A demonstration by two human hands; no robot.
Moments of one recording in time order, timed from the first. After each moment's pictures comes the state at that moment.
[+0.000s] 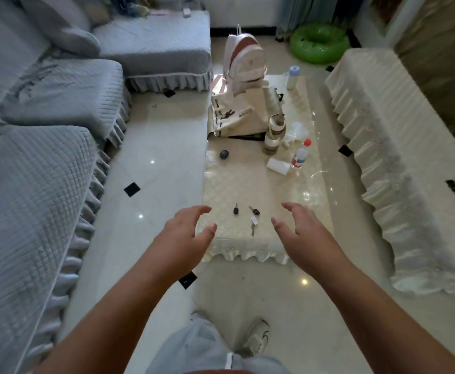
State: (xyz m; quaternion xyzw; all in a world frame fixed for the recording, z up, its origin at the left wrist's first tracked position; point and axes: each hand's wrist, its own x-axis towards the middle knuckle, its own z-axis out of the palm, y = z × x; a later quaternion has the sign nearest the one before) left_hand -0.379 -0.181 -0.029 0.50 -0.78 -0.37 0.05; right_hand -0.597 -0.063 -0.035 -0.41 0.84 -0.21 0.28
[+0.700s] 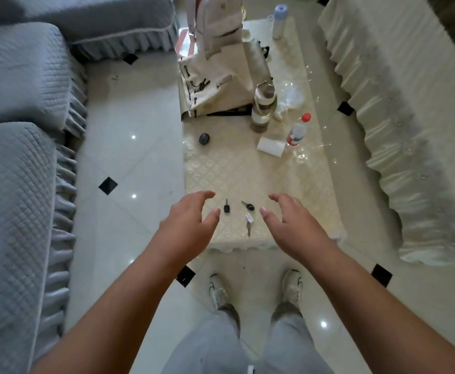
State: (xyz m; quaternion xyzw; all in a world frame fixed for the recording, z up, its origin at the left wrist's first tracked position) left_hand -0.516 -0.323 -0.118 0.48 -0.79 -0.37 -0.05; right_hand -0.693 -0.197 -0.146 -0.36 0.85 -0.18 0.34
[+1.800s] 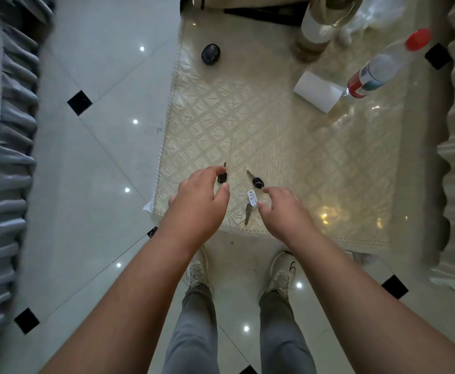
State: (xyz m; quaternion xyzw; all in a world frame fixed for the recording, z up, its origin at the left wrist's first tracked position) left_hand -0.597 -0.352 -0.388 0.59 -0.69 -0.42 -0.06; right_hand -0.754 -0.265 -0.484 -0.41 0.82 -0.01 0.40
